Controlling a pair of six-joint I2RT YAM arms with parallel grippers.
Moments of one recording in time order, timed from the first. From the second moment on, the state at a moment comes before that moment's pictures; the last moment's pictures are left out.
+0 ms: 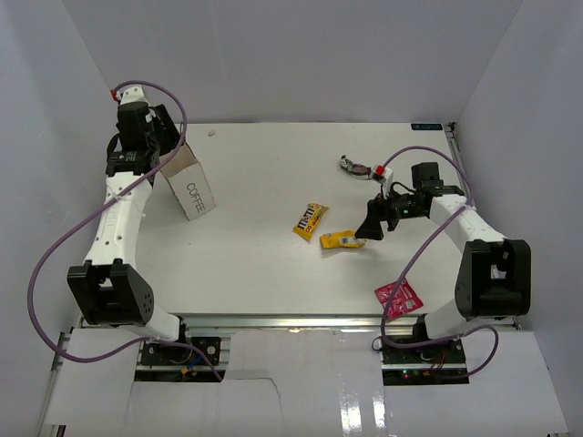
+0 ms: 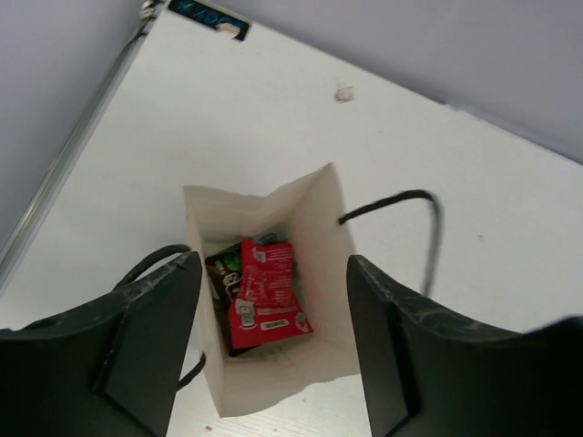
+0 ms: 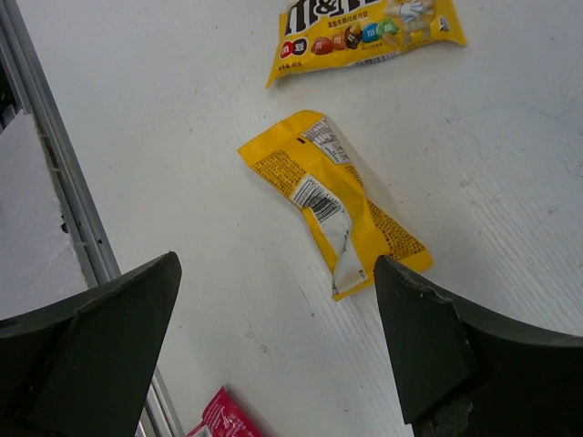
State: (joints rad) left arm 0.03 1.49 1.48 -0.43 -0.22 -0.27; right arm 0.06 1.48 0.99 -0.61 -0.96 -0.56
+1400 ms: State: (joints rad) left arm 0.03 0.95 1.18 -0.22 0.50 -0.87; right arm 0.34 1.89 1.29 -0.93 -0.86 -1.34
